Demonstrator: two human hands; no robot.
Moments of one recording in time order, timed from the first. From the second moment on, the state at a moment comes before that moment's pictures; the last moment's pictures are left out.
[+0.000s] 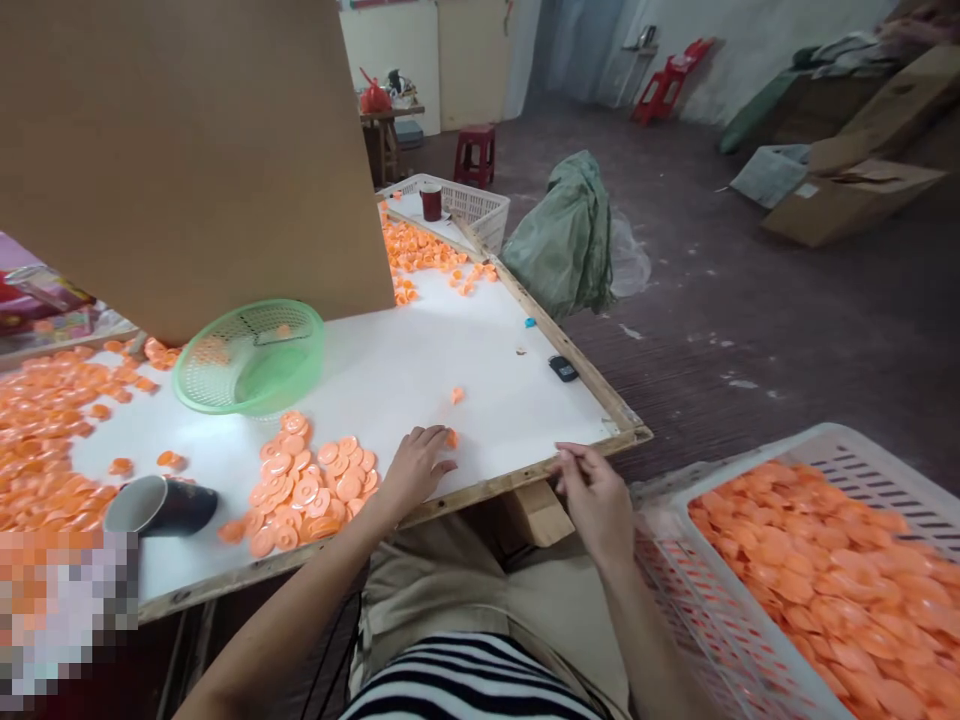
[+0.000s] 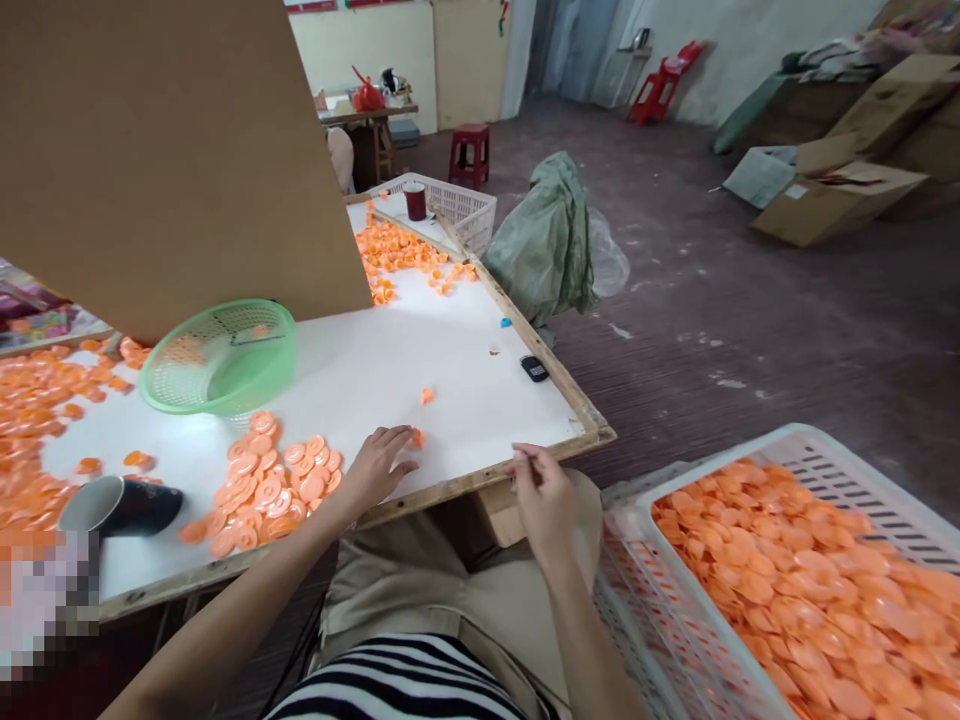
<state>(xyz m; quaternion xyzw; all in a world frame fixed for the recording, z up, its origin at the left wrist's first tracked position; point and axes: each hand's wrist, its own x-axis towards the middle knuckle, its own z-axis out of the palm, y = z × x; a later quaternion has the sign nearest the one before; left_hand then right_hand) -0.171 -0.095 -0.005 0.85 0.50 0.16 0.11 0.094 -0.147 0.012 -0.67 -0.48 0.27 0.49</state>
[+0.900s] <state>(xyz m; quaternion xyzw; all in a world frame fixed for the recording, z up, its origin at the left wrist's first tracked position) -0.249 -0.122 -0.004 0.76 0.64 0.10 0.08 0.029 -0.124 -0.007 -0.61 -0.57 0.40 0.39</state>
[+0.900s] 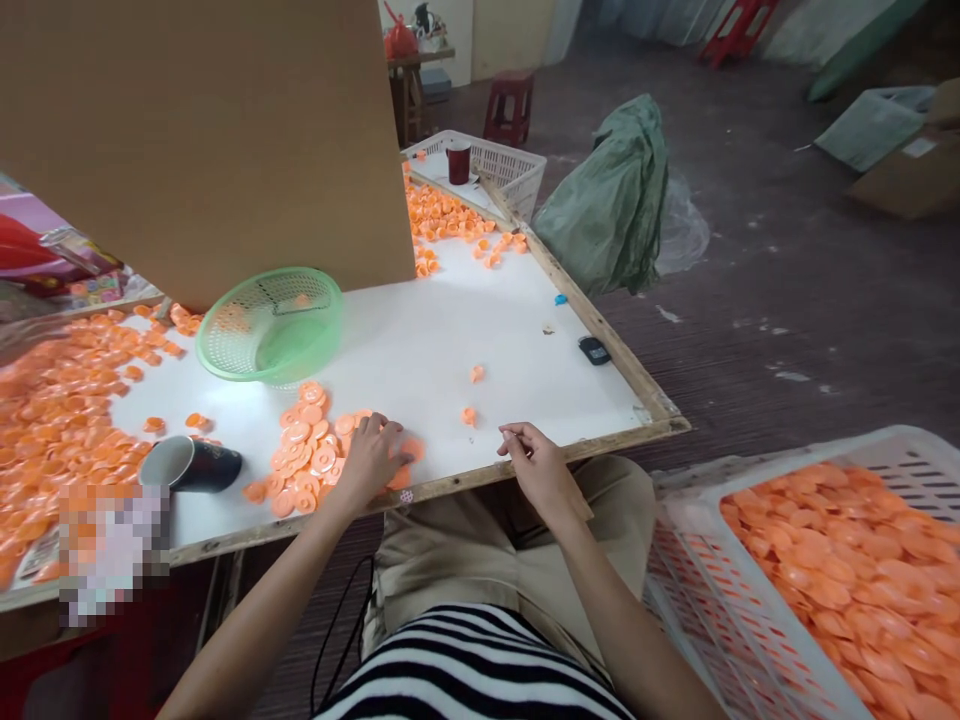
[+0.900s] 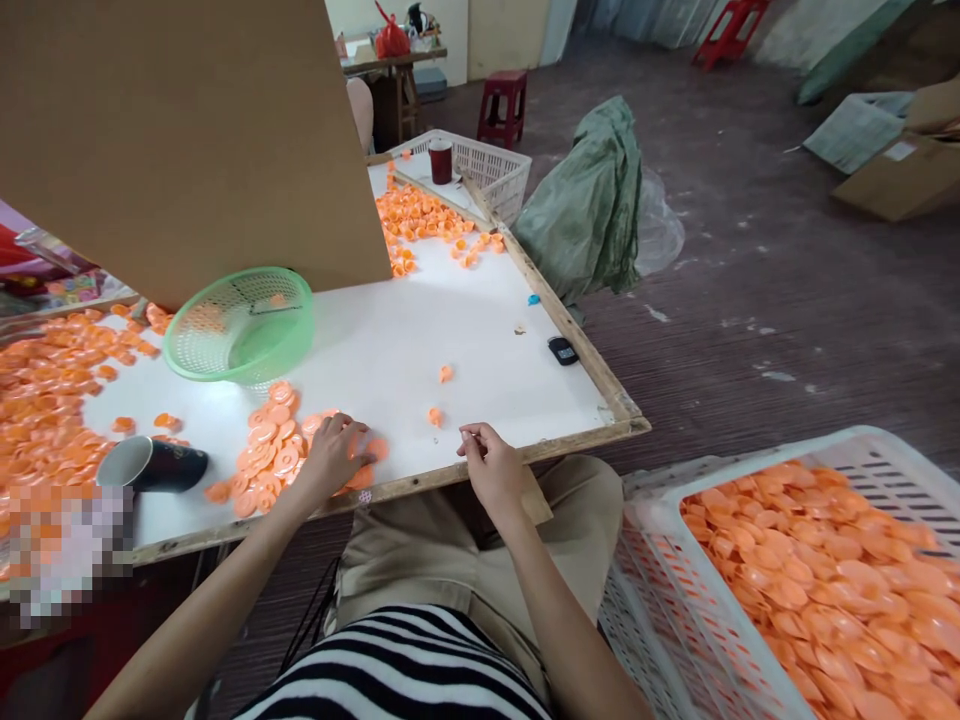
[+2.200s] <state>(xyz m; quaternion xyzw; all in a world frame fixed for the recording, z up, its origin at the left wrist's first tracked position) -0.161 -0.030 -0.003 0.40 0.55 0.24 0.69 0.003 -0.039 -0.026 -0.56 -0.47 0.63 0.25</state>
